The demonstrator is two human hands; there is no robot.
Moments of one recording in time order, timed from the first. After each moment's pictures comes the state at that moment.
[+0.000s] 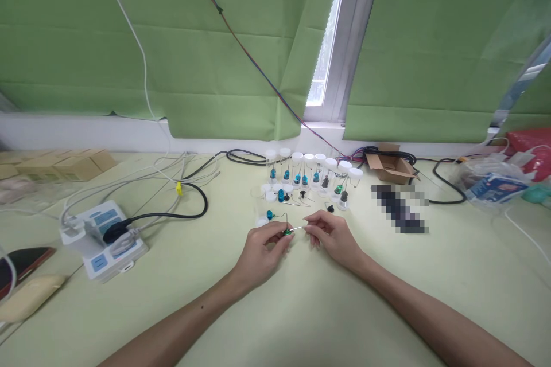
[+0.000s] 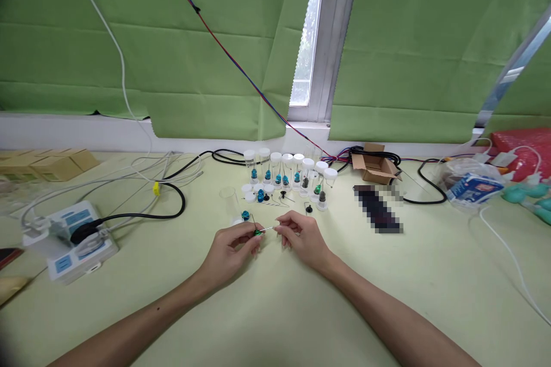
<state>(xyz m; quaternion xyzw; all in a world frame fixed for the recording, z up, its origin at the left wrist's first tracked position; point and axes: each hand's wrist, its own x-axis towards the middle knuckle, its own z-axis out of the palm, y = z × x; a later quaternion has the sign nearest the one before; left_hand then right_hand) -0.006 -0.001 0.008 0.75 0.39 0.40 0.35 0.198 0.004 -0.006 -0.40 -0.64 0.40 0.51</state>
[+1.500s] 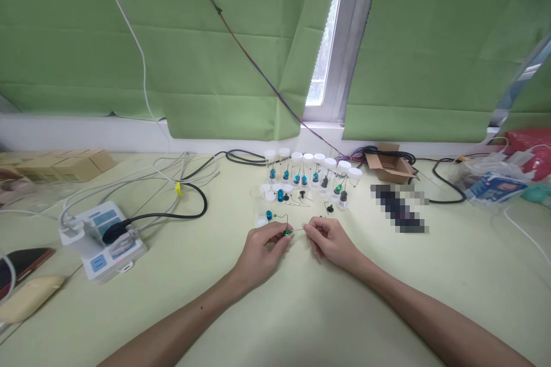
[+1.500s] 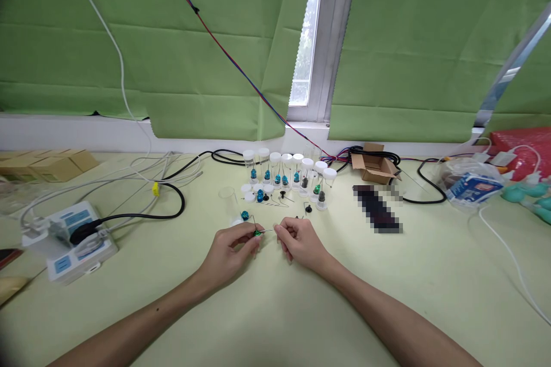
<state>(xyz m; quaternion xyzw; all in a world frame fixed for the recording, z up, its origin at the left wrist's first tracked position) -0.008 0.001 0.004 0.77 0.39 0.39 0.31 0.195 -0.003 0.002 -0.42 -0.66 0.46 0.43</state>
